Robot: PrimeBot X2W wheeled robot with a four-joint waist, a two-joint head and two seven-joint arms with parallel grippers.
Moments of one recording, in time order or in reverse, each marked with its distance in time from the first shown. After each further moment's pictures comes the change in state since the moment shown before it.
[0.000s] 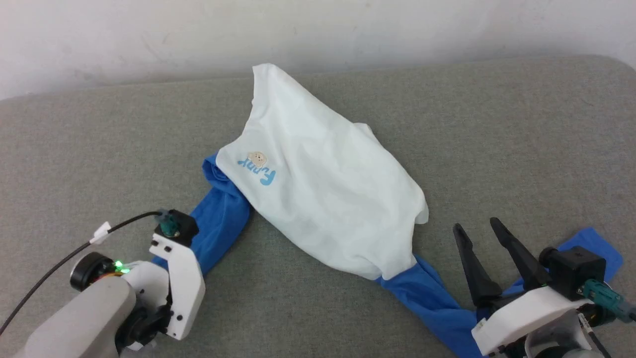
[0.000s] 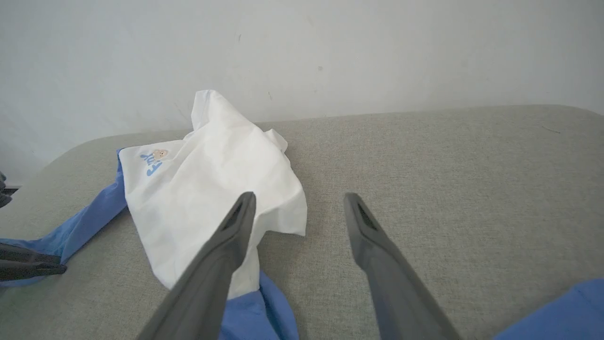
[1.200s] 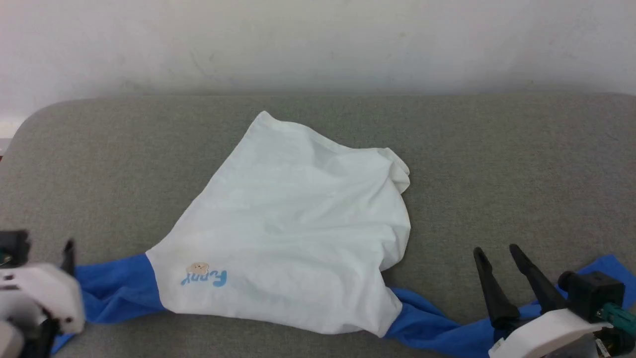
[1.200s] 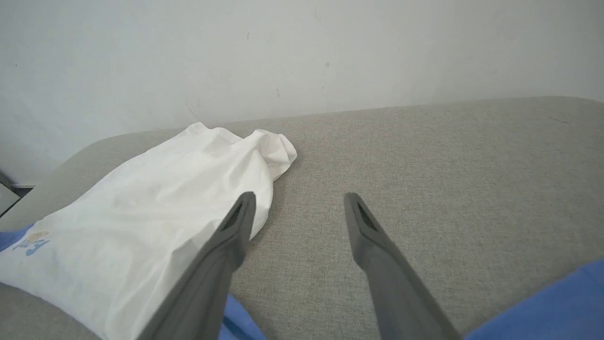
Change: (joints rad) left arm 0.321 0.253 0.319 -0.052 -0.042 0.360 -0.546; right arm 0.084 0.001 -0.057 0.014 0.031 0.000 -0.015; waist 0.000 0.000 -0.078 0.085
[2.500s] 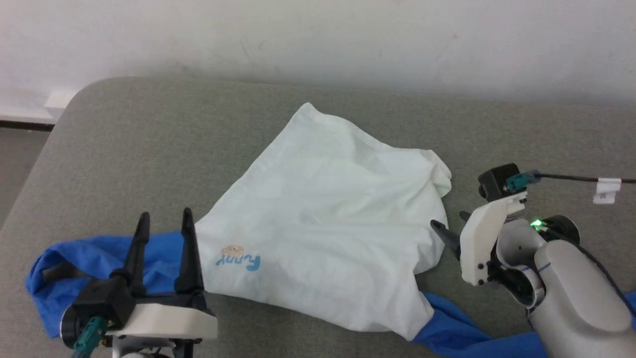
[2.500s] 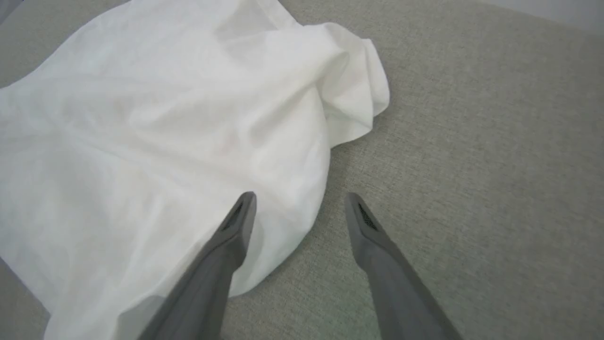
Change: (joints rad) left arm 0.174 -0.633 0.263 -0.293 0.393 -0.117 -0.397; right arm -0.557 -0.174 0.272 0.574 0.182 0.000 0.370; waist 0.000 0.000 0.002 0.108
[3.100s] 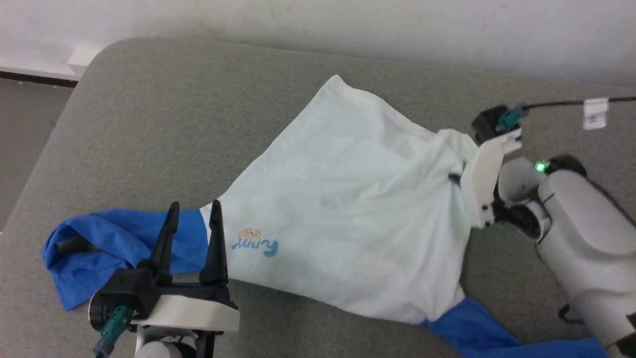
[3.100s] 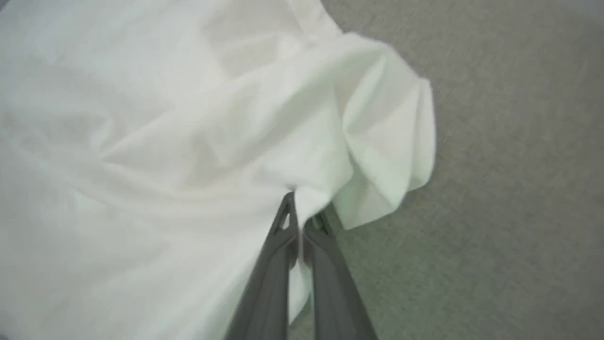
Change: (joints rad) left arm -0.046 -0.134 0.036 0.078 0.093 -0.146 0.000; right arm -0.315 -0.061 0.215 0.262 0.141 0.000 0.152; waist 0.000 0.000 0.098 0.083
